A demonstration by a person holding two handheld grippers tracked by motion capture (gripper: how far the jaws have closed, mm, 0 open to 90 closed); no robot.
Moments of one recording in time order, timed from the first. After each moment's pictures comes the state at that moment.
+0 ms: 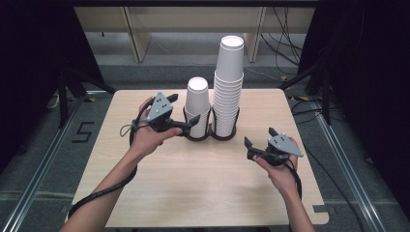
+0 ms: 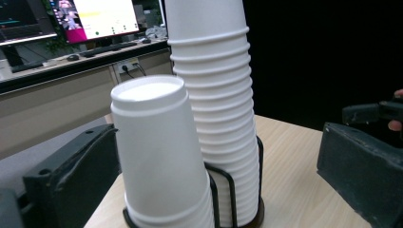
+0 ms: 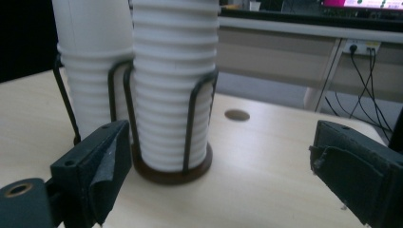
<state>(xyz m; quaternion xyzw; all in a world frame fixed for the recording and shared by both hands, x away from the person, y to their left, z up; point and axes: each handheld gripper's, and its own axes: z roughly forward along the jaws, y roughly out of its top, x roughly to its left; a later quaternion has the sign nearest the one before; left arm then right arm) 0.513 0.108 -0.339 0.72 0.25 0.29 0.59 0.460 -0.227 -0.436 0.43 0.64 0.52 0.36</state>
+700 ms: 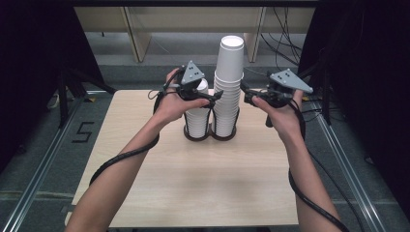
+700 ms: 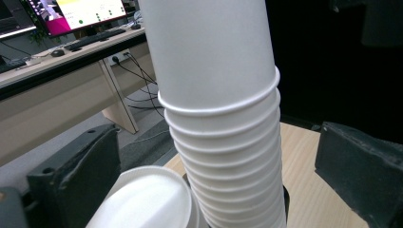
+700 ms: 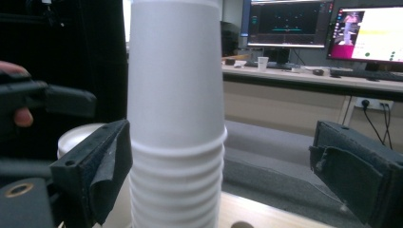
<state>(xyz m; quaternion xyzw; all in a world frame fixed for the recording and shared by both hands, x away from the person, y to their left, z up) 0.576 0.045 -0.299 0.76 0.23 0.28 0.54 0.532 -0.204 -0.286 0.39 0.63 0.57 0.37</state>
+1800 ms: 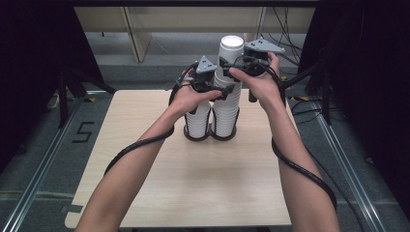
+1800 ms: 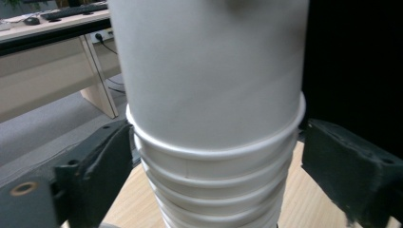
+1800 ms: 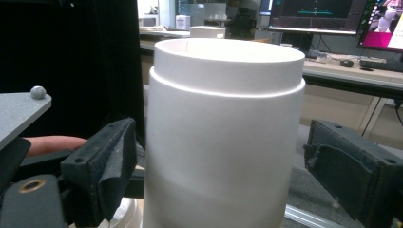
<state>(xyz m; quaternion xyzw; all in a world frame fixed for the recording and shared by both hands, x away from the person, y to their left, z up) 0.606 0.015 -0.304 0.76 0.28 0.23 0.54 0.590 -0.153 -0.246 0.38 0.67 0.54 0.33</state>
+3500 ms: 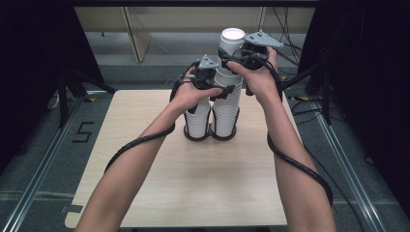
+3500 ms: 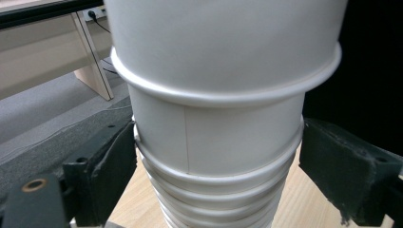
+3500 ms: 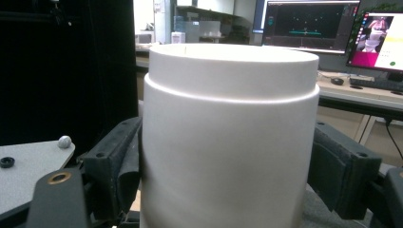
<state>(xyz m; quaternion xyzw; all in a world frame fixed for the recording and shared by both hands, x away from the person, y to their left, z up) 0.611 0.012 -0.300 0.78 0.29 0.20 0.52 0.595 -0.146 -0.232 0.37 0.64 0.57 0.36</state>
